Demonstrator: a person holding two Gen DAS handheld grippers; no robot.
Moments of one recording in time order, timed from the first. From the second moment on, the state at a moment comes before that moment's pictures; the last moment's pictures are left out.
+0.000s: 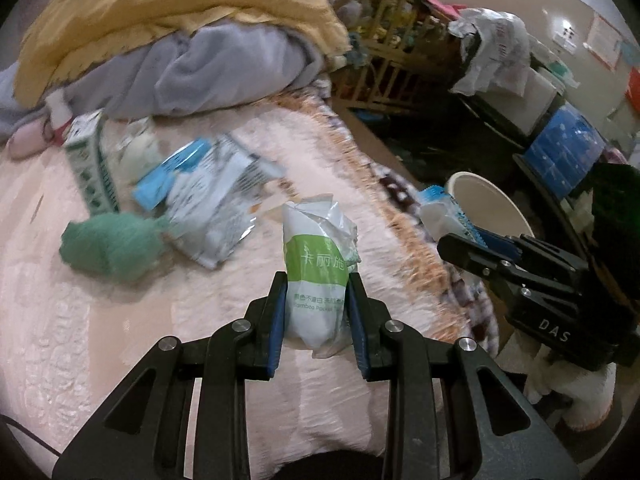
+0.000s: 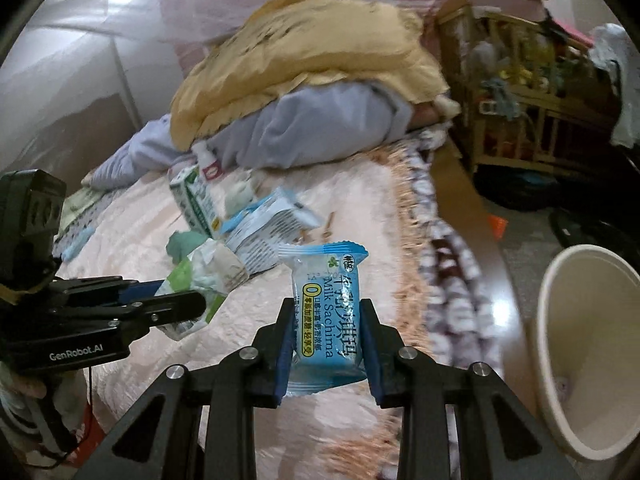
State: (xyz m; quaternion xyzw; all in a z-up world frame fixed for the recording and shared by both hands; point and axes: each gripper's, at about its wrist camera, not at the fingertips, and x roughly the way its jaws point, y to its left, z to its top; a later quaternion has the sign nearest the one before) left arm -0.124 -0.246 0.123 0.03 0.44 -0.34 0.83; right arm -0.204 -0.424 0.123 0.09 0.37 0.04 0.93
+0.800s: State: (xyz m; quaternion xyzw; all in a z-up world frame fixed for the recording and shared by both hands) left arm -0.146 -0.386 0.142 0.11 0.40 -0.41 0.82; right arm -0.268 -0.542 0.133 0.13 0.34 -0.08 0.93
